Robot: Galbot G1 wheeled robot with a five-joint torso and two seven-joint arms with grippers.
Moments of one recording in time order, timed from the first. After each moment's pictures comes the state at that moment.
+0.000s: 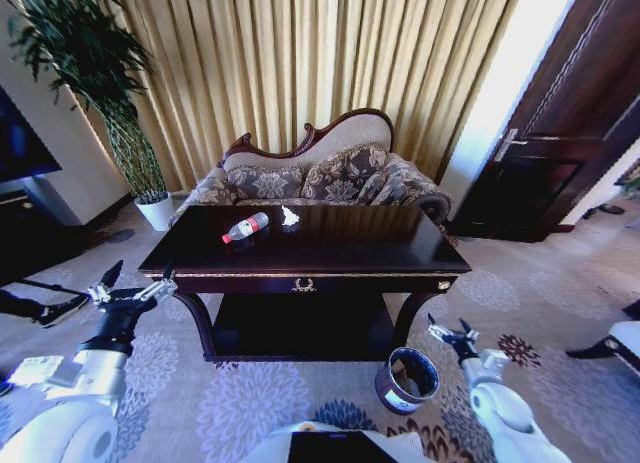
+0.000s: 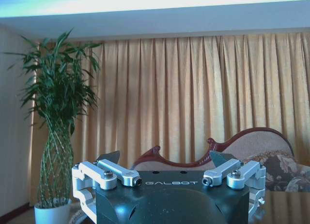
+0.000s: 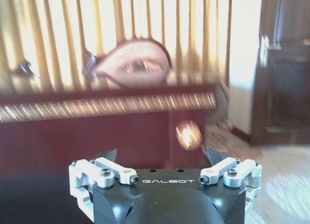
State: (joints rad) left arm 1.82 -1.26 -1.02 -2.50 -0.55 0.12 -0.04; right arm -1.63 1.12 0.82 1.78 0.57 0.07 -0.05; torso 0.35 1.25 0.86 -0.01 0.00
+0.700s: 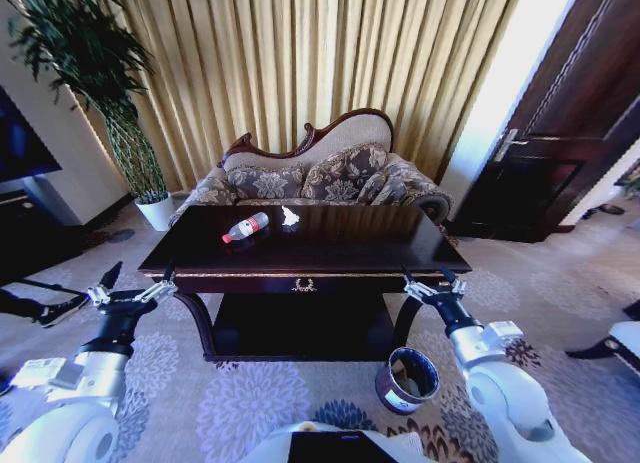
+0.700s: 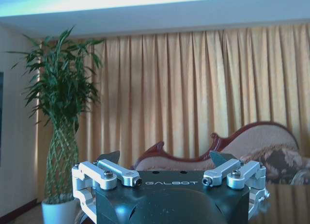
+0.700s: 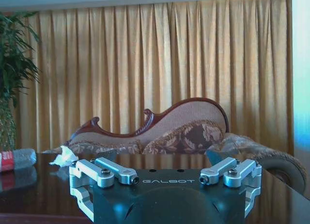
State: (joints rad) left arm 1.83 -1.27 -1.02 -2.50 -0.52 0.14 -0.04; right arm -1.65 1.18 0.77 2.31 0.49 -0.15 0.00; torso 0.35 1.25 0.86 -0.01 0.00
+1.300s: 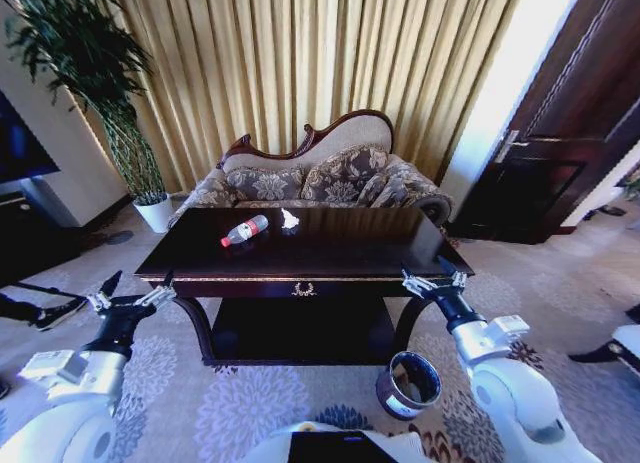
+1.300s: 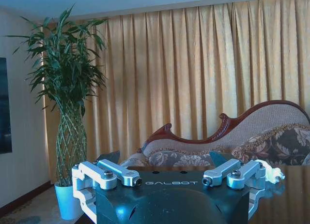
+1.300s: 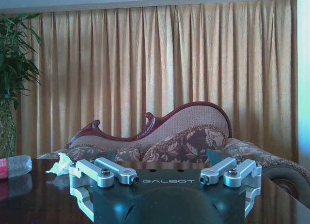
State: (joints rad) left arm 1.82 -1.25 -1.03 -2.50 -0.51 0.23 -0.08; right arm -1.65 1.17 0.78 2.34 0.50 -0.18 0.00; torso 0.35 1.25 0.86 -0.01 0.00
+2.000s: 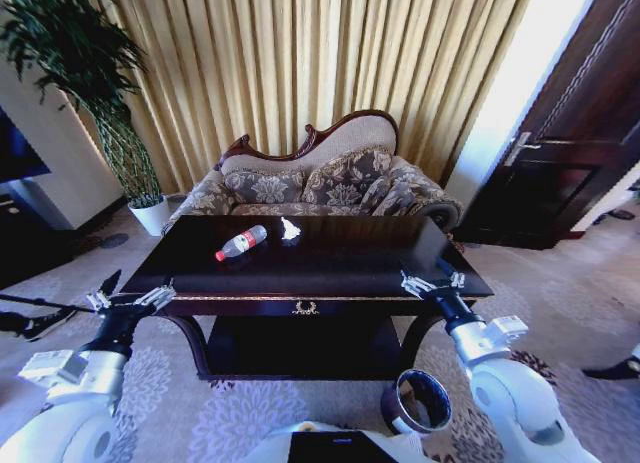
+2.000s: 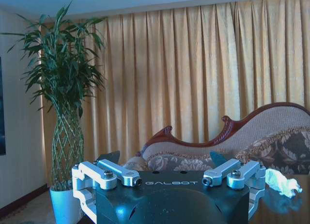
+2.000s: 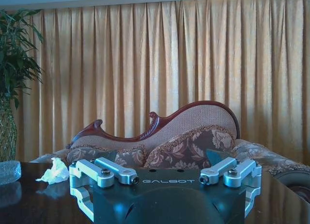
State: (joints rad) left arm 1.83 -1.26 -1.03 -2.50 -0.51 0.21 -0.08; right arm -1.65 1.16 0.77 2.36 0.50 -0.18 0.00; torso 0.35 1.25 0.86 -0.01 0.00
